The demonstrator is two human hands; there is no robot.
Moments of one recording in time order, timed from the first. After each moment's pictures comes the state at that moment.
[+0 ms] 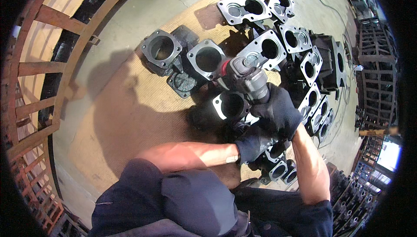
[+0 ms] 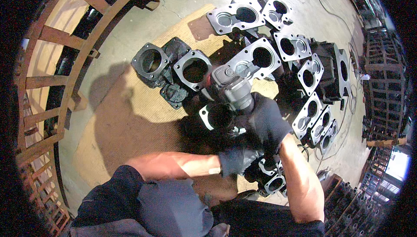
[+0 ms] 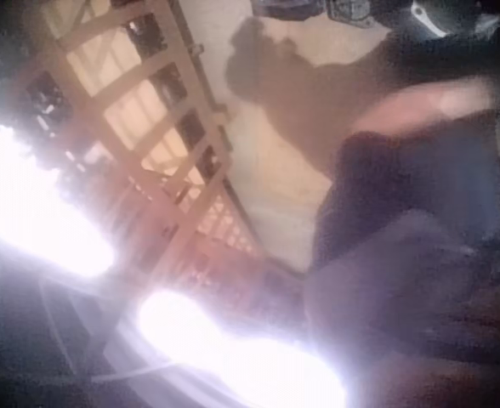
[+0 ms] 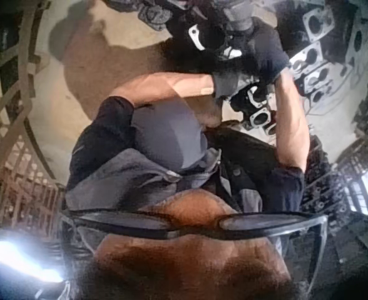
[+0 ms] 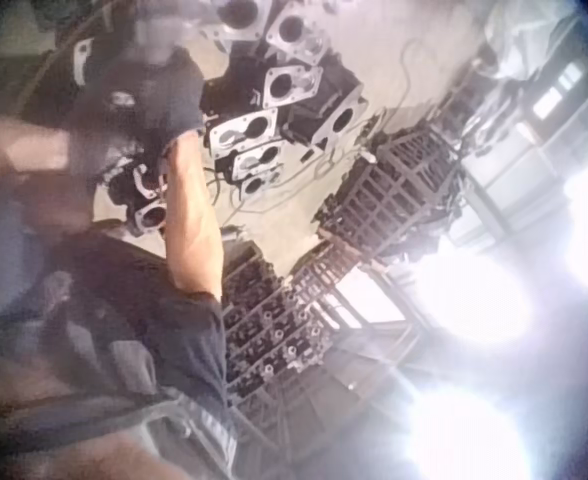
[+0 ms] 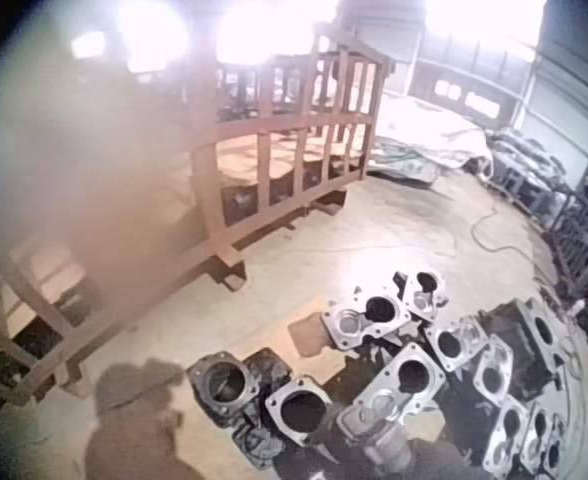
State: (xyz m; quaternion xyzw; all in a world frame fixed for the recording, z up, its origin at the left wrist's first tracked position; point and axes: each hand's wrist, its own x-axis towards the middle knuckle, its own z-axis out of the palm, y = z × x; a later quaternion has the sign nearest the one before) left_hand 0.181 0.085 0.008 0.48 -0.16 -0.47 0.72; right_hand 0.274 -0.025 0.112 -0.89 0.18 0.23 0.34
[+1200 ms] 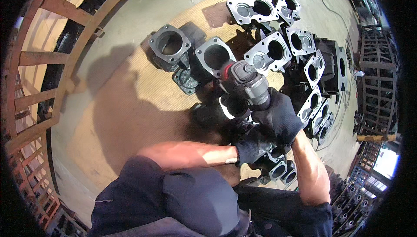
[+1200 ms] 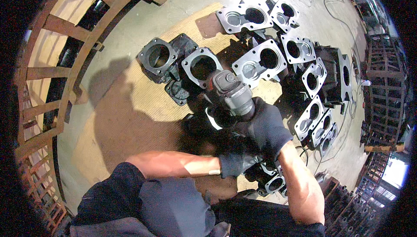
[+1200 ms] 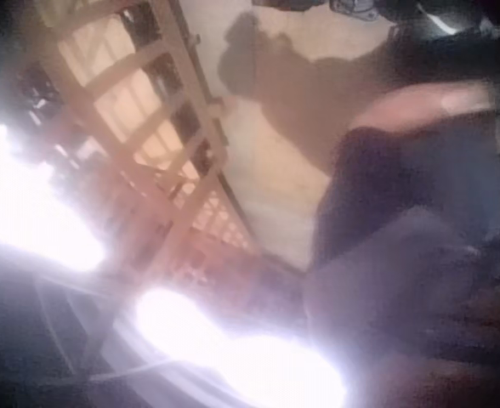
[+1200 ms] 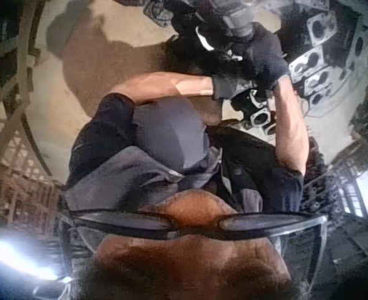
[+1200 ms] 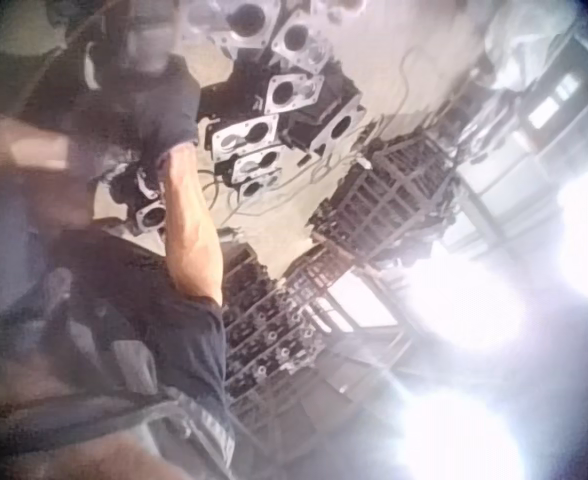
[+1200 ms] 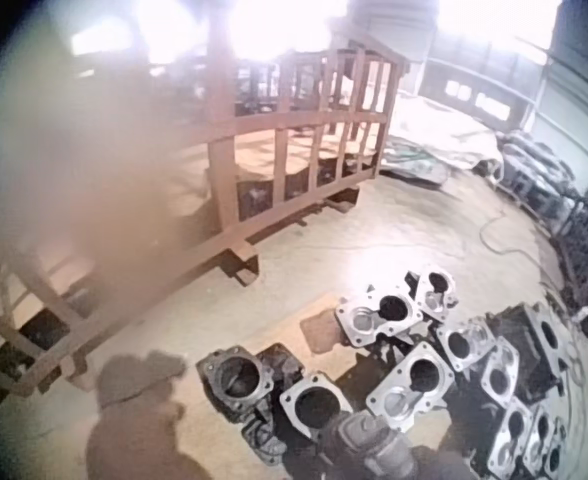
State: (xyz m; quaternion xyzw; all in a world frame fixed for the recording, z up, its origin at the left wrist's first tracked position) left_hand 0.196 0.101 0.028 0.49 -0.23 -0.51 0.67; right_hand 0.266 -0.002 0.132 -0.89 0.21 0.25 0.32
